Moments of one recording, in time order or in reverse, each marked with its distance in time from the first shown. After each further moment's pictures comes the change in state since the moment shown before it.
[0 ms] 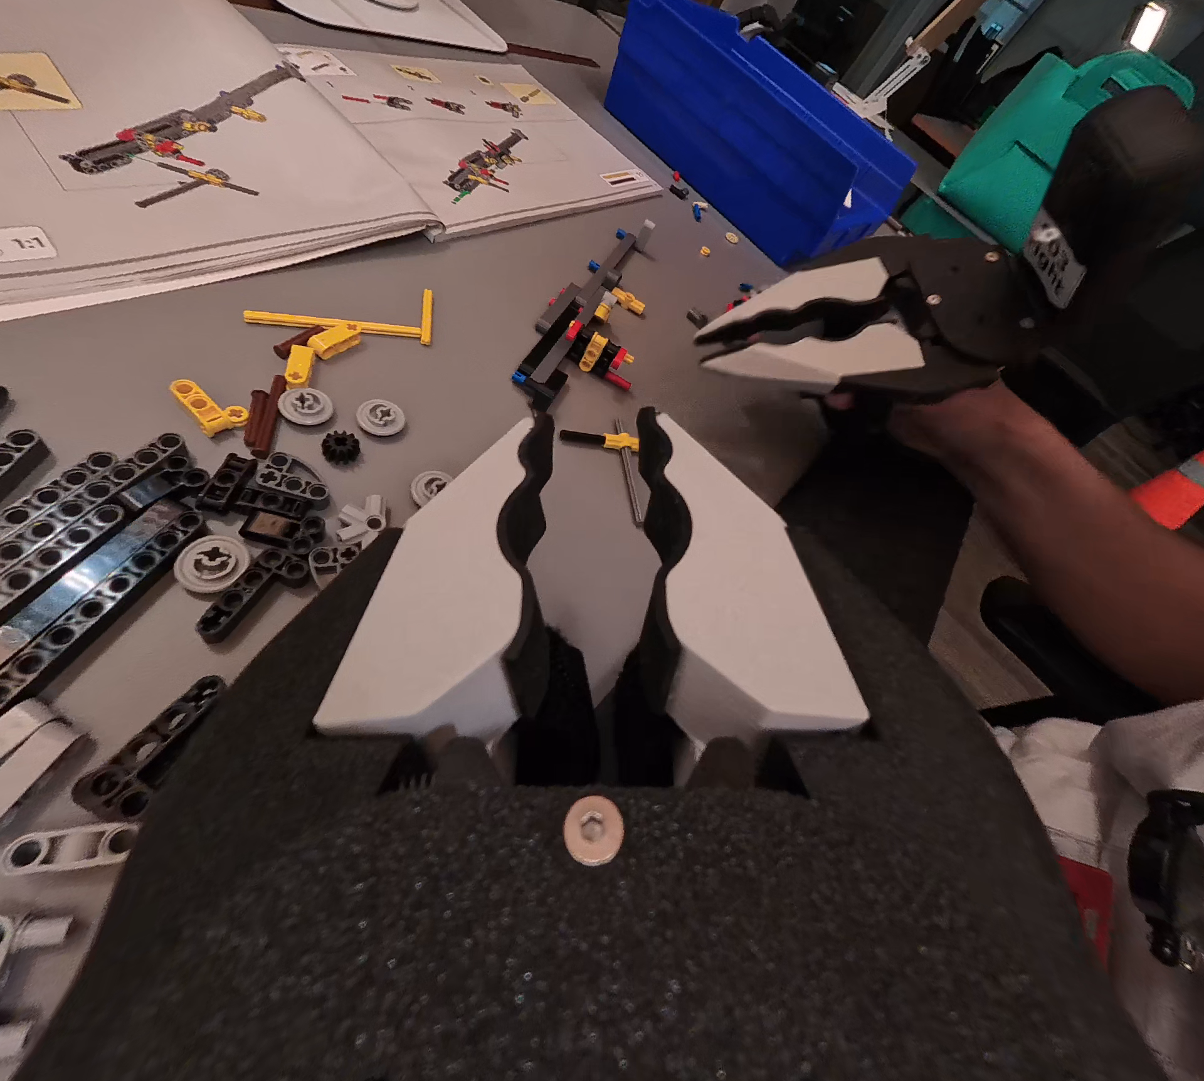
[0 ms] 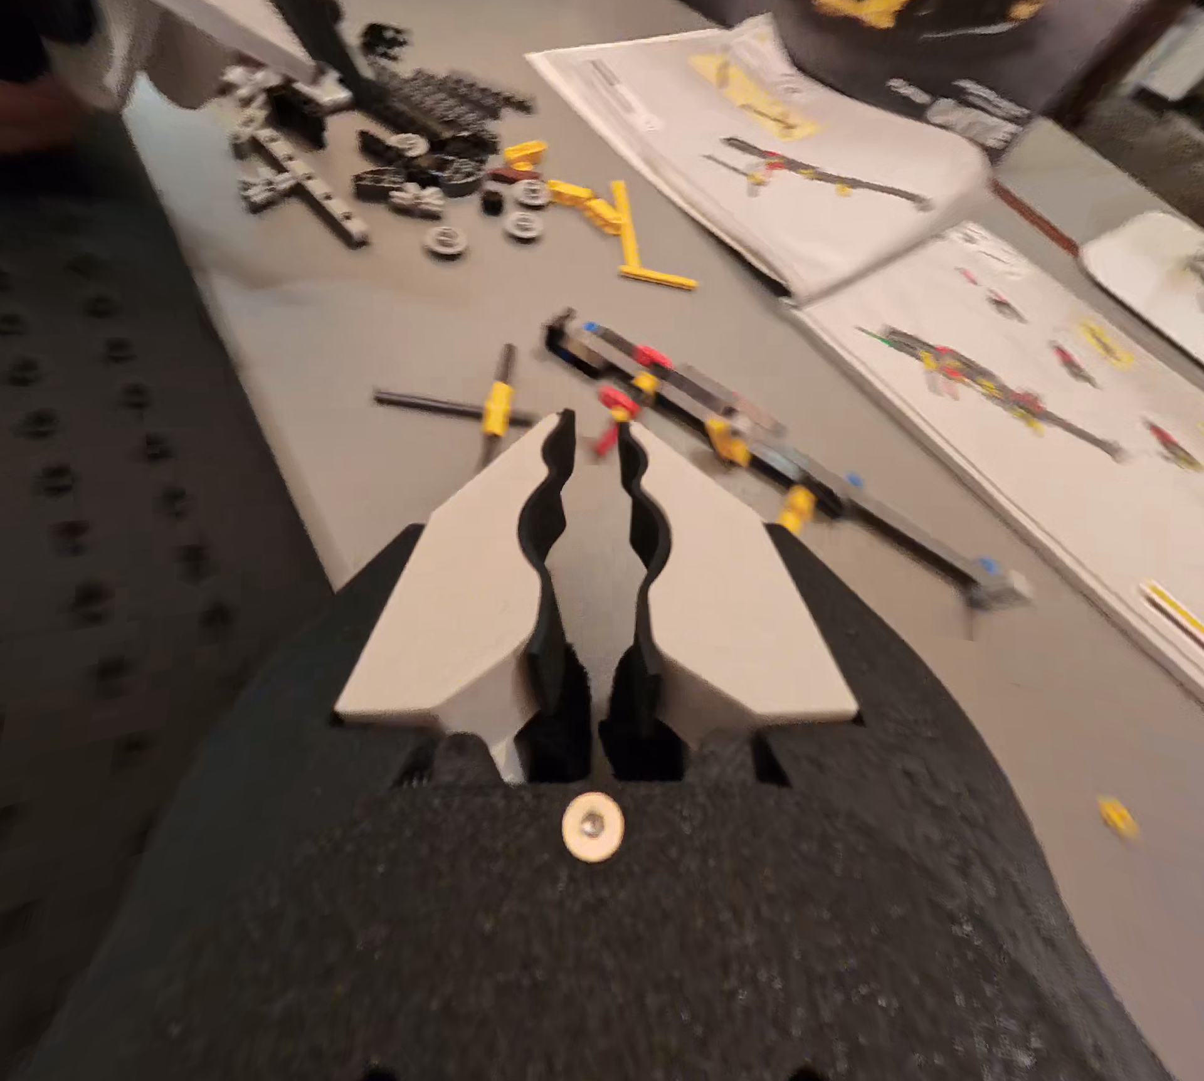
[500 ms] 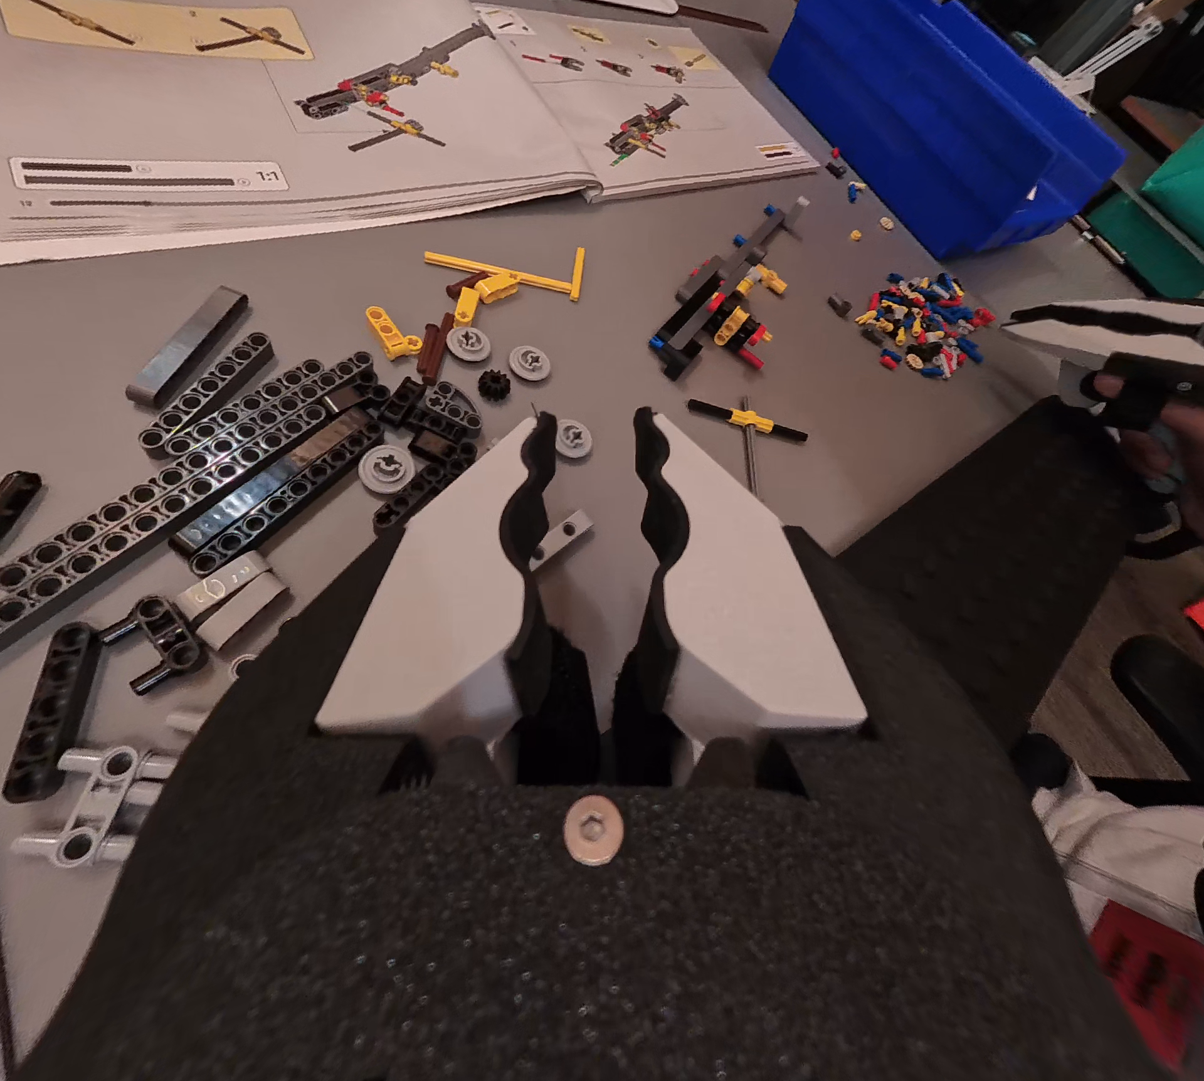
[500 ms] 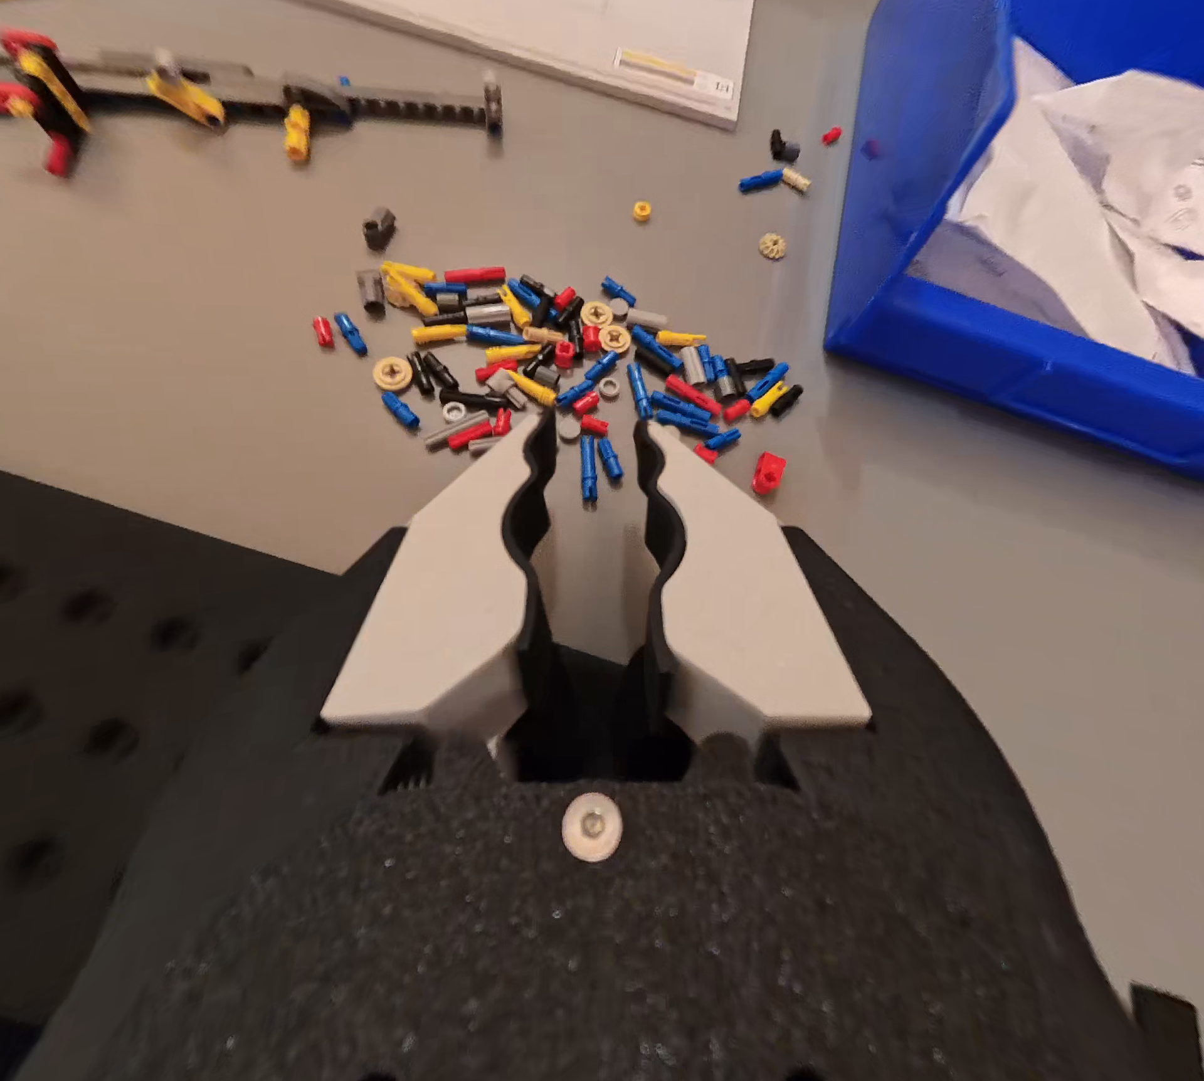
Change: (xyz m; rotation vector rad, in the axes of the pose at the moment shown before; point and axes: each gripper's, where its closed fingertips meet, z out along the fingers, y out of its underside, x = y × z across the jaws) left arm -0.045 0.009 -0.018 -0.040 -0.218 -0.041; right arm 0.088 0.121 -0.147 -0.248 0.578 0.386
